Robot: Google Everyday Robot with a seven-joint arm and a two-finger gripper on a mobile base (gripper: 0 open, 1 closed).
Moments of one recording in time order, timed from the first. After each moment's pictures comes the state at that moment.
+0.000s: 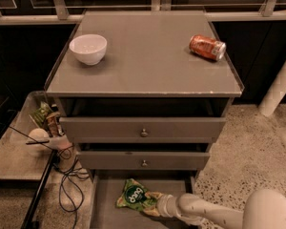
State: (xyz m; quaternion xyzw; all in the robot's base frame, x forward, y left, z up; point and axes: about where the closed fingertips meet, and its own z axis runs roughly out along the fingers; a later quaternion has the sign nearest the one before) arm 0.512 -0.064 0.146 -0.49 0.78 0.19 0.35
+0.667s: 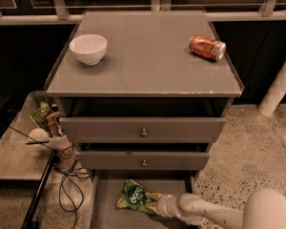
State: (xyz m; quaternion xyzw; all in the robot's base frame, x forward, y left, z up) arm 0.512 -0.064 0.146 -0.49 0.78 0.19 0.35
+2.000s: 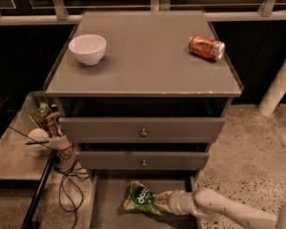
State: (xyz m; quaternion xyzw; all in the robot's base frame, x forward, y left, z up) arm 0.491 -0.099 0.231 -0.50 0.76 0.22 0.36
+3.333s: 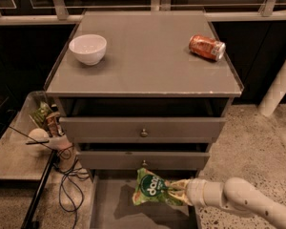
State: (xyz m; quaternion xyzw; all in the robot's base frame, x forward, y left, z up) arm 0.466 -0.141 0.417 -0.55 0.70 0.19 0.42
